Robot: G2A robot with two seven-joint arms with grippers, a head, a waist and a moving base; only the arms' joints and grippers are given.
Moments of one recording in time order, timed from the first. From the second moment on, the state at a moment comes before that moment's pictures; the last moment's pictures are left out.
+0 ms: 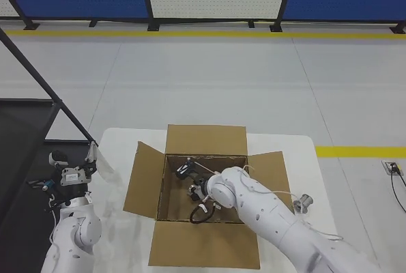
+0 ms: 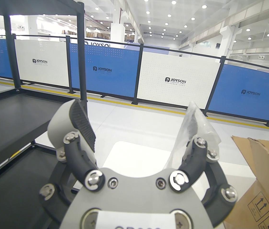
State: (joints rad) left arm 1.05 -1.30 -1.69 -1.23 1.22 -0.10 0.59; right arm -0.28 -1.59 0.37 -0.67 -0.66 -0.23 0.67
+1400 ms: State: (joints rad) left arm 1.05 -1.30 -1.69 -1.23 1.22 -0.10 0.59; right arm -1.24 -1.21 1.32 -2.02 -1.25 -0.18 0.42
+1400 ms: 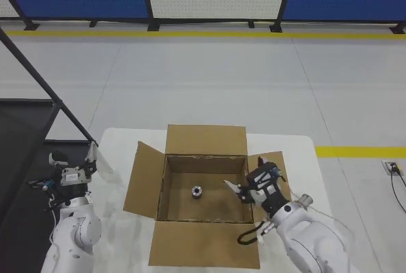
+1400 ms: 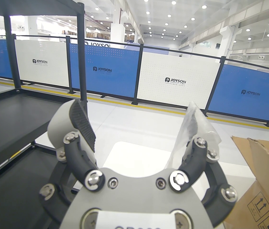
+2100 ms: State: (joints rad) left arm 1.05 -1.30 -1.69 -1.23 1.22 -0.10 0.59; right arm -1.15 -1.08 1.91 -1.25 -0.77 -1.00 0.72
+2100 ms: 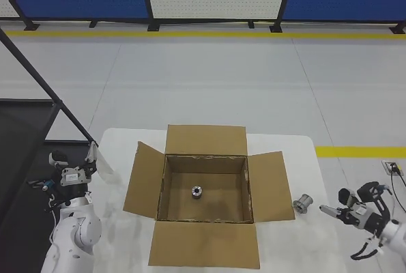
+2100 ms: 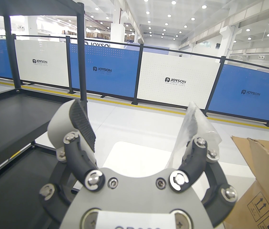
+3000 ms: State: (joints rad) left arm 1.05 -1.30 -1.69 -1.23 1.22 -0.10 0.59; right arm -1.03 -1.02 1.63 -1.13 -0.95 -1.01 0.64
